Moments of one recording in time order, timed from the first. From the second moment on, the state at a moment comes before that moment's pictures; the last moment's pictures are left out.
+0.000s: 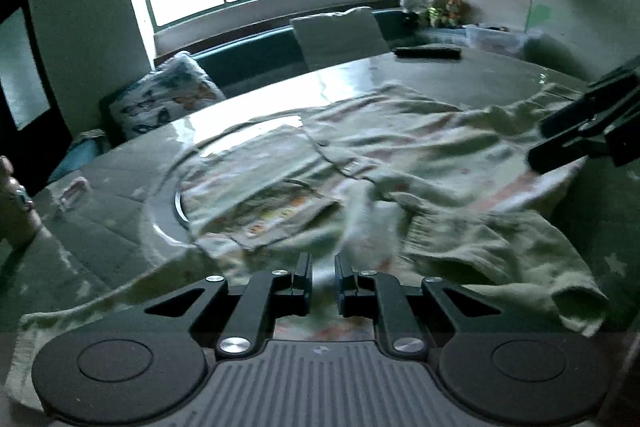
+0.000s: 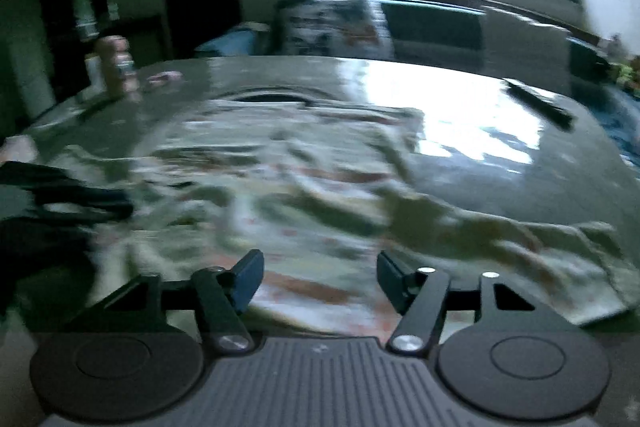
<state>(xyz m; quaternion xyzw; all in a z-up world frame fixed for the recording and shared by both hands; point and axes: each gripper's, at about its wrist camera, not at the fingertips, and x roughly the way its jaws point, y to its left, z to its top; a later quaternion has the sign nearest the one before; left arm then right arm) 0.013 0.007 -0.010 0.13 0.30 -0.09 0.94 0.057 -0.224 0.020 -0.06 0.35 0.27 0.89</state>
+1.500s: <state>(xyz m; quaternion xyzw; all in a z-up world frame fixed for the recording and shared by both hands) 0.014 -0.011 -0.011 0.10 0.29 -0.17 0.94 0.047 -0.188 0.041 0.00 0.35 0.37 0.86</state>
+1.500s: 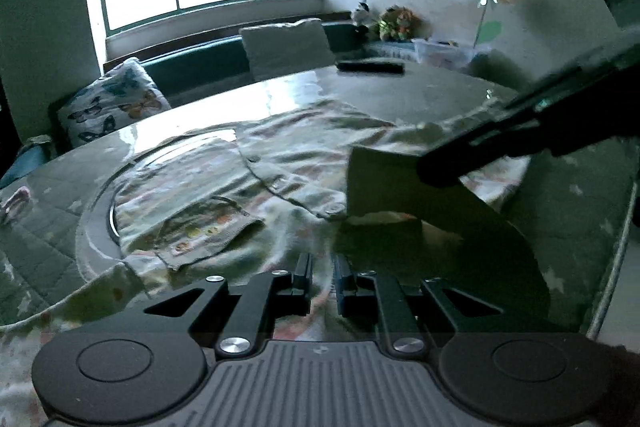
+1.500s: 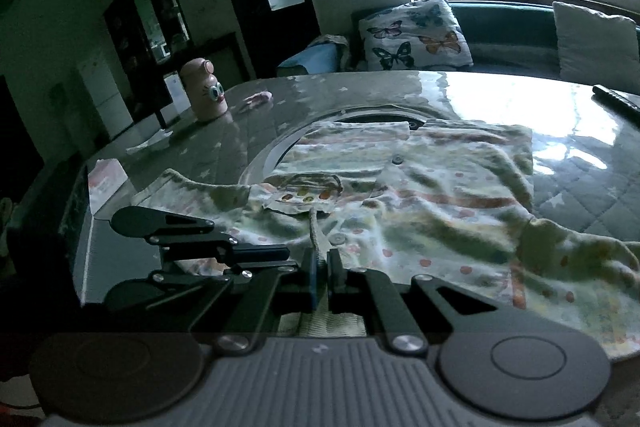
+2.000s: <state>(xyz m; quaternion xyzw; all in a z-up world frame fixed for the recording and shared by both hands) -0.004 0.021 0.012 0.07 0.26 -0.16 0.95 0.033 -0.162 0.024 -0.08 0.37 0.41 0.83</state>
